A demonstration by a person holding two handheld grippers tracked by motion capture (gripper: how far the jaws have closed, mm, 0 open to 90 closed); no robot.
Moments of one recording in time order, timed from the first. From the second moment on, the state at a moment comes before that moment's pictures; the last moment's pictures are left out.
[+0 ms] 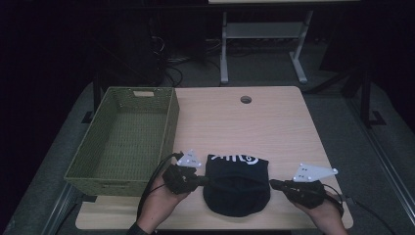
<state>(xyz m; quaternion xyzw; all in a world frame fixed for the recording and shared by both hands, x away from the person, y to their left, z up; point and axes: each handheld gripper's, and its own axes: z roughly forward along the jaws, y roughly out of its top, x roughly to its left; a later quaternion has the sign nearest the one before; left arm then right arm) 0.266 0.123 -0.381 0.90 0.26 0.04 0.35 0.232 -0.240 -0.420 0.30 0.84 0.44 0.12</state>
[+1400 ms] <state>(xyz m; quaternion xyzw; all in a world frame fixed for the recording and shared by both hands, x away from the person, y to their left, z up) 0.343 0.059 -0.438 0.92 0.26 0.03 0.31 0.242 -0.199 -0.462 0.27 0.87 0.42 0.03</state>
